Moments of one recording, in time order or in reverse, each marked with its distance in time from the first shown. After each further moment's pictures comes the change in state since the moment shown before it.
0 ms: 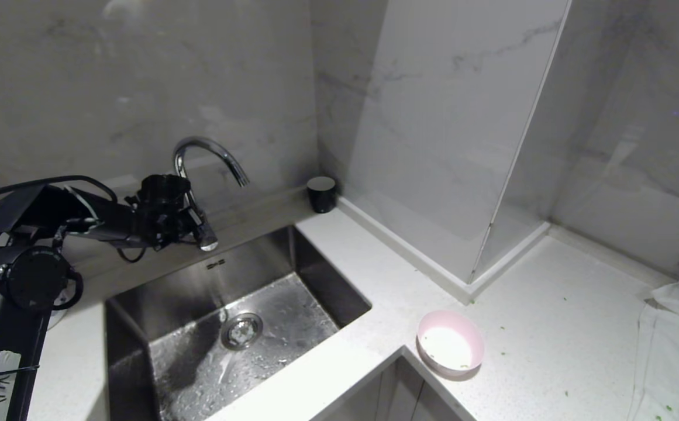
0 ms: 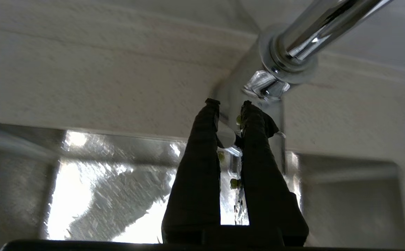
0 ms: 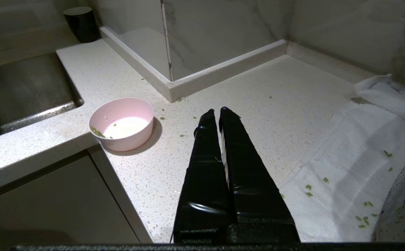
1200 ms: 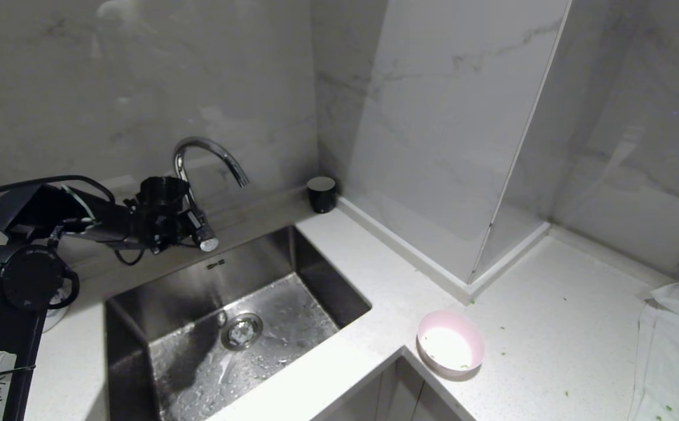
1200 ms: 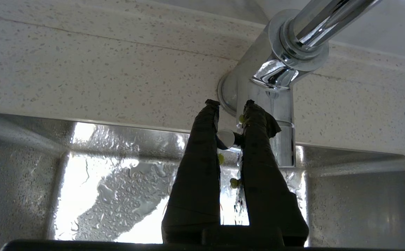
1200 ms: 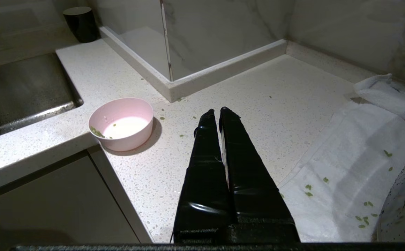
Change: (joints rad) left arm -0.003 -0.018 0.035 0.009 0.009 0.002; right arm 0.000 0.000 0.000 0.001 0.000 0.000
